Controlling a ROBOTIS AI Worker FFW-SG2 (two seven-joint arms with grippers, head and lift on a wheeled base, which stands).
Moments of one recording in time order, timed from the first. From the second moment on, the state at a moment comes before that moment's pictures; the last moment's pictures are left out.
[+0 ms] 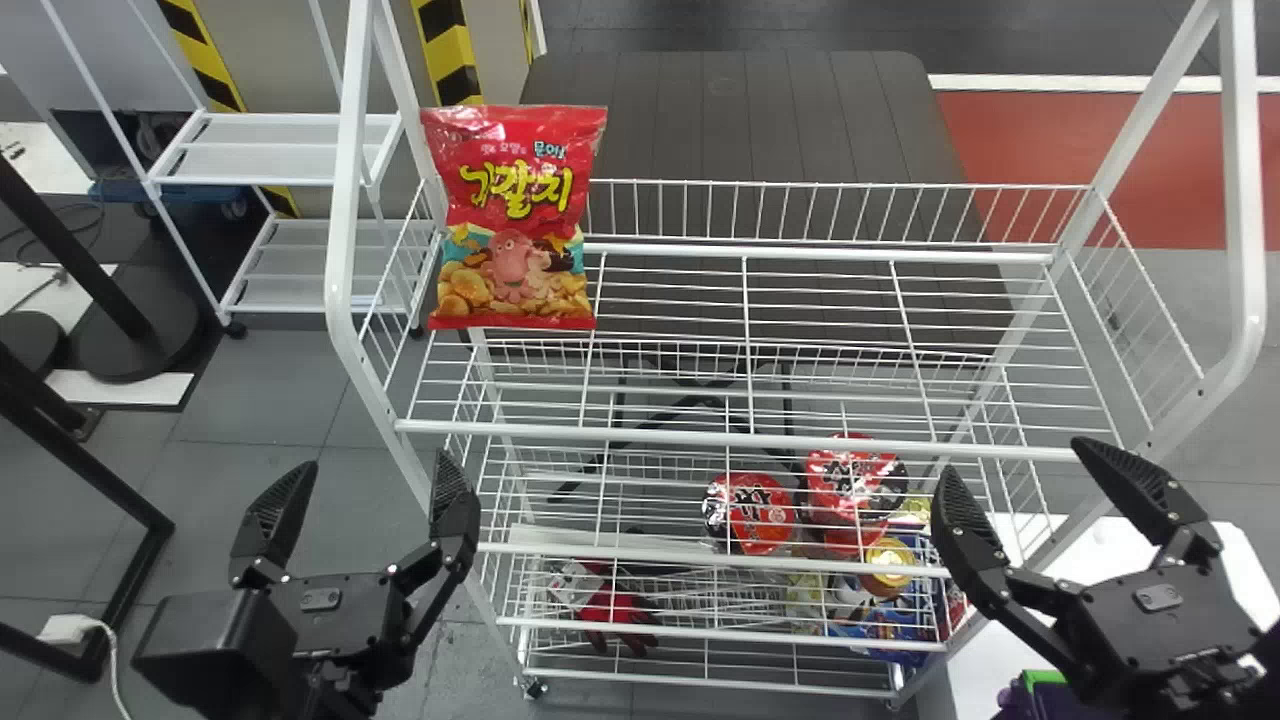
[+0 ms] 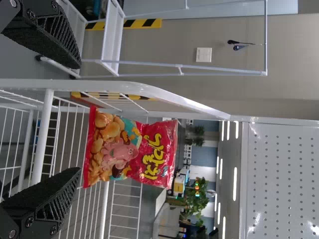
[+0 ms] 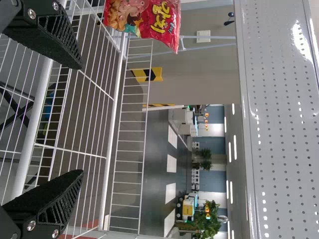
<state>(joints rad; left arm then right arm) 0.74 0.24 -0.15 -2.10 0.14 -0.15 0.34 0.74 -0.03 -0.09 -2.16 -0.06 -0.05 0.32</state>
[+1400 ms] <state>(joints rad) 0.74 0.24 -0.15 -2.10 0.14 -0.15 0.34 0.74 -0.03 -0.10 -2.16 -0.06 -0.05 0.29</state>
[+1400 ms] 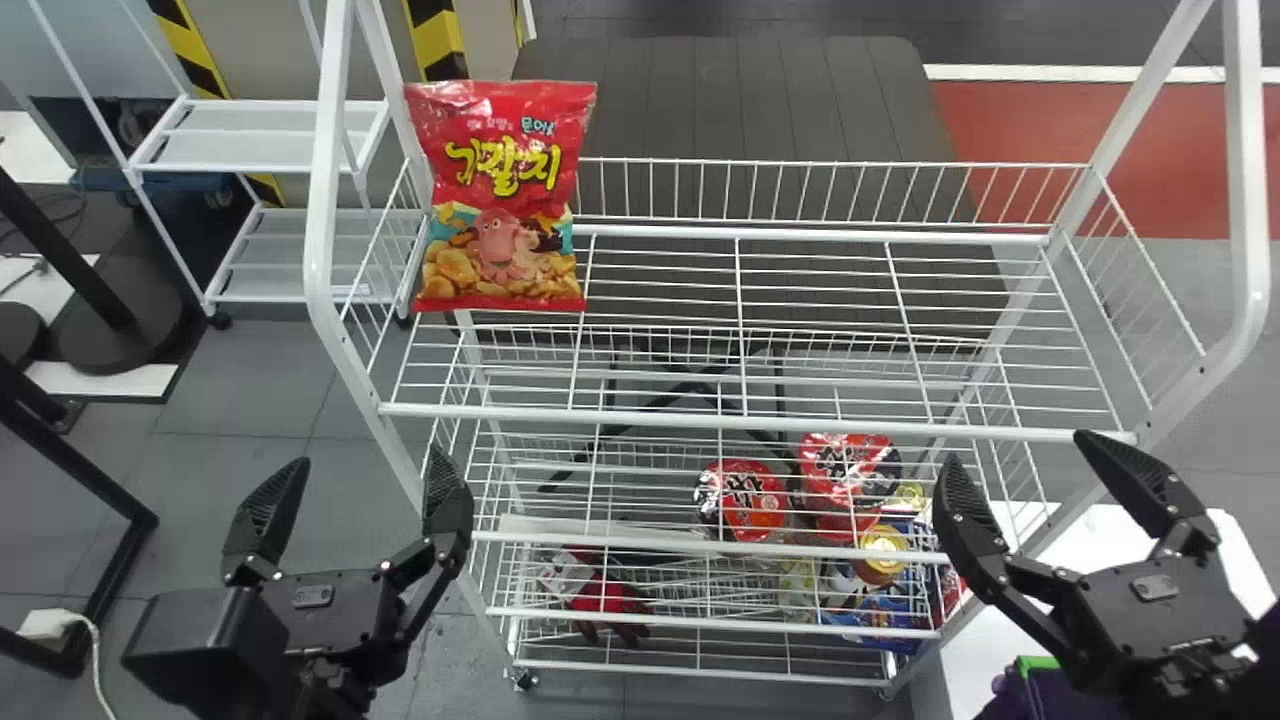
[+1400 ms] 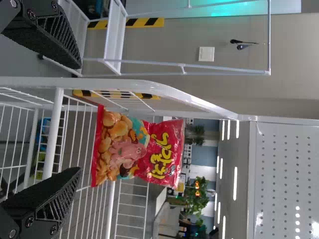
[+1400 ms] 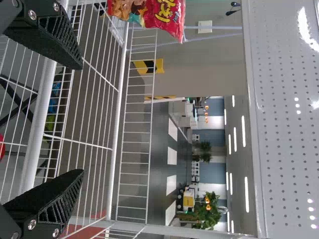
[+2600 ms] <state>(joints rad) 0.73 0.24 -0.15 -2.10 0.14 -0.15 0.33 0.73 -0.03 -0.09 -2.15 -0.06 -0.06 0.29</state>
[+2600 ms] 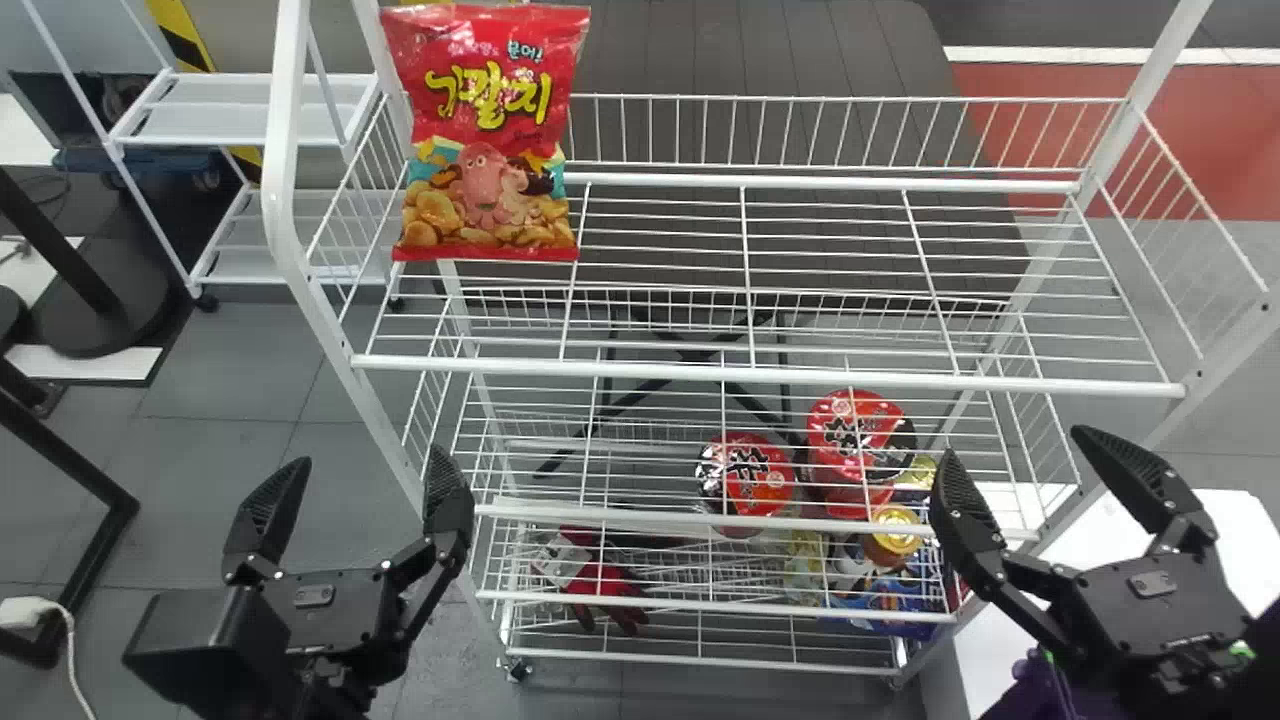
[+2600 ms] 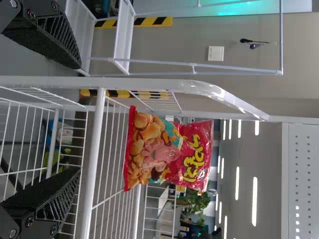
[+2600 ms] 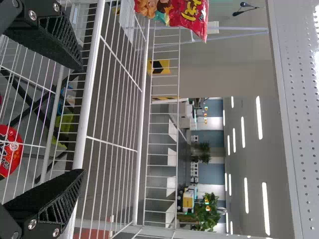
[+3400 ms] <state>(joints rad) 0.74 0.24 -0.16 -2.11 0.14 -0.15 0.33 0.74 -0.03 -0.09 -2.16 -0.06 -0.07 0.29</state>
